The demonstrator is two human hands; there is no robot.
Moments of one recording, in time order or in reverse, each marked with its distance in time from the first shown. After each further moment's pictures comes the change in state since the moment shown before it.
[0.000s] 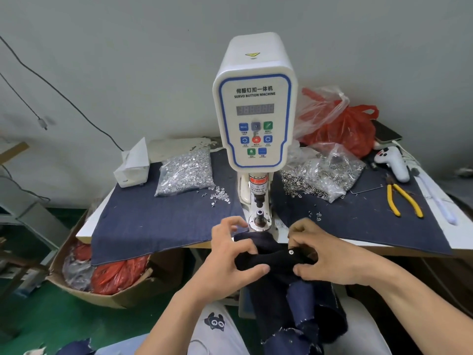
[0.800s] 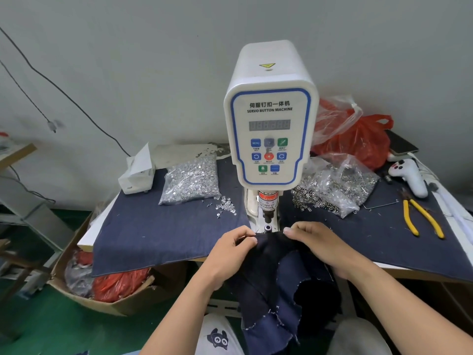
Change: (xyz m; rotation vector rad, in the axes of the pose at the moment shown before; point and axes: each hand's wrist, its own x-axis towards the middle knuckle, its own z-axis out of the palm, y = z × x) left_hand 0.056 -0.027 -0.005 -0.427 0.061 -0.405; right_hand 0.074 0.037 0.004 0.437 0.251 0.166
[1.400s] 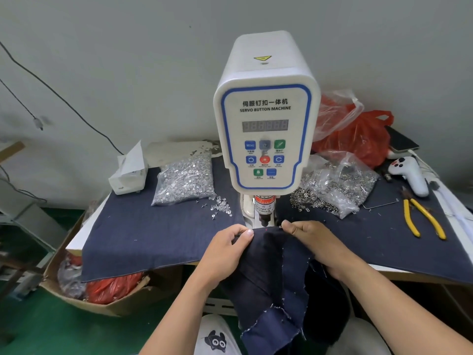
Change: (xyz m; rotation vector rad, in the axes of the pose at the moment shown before) left_hand 0.019 -0.012 0.000 0.070 0.088 0.073; right_hand 0.018 0.009 0.002 0.052 0.070 0.044
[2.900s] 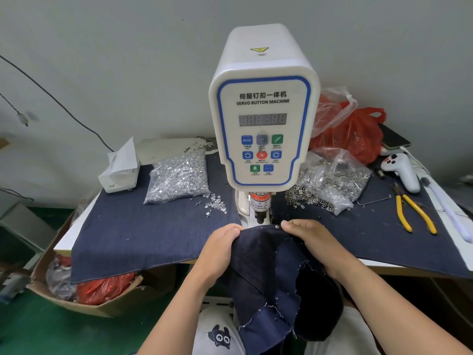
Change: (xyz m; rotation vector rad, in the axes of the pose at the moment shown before) left_hand 0.010 -0.012 0.005 -0.154 -0.029 -0.044; right_hand 0.001 0.016 -0.001 0.262 -0.063 0.084
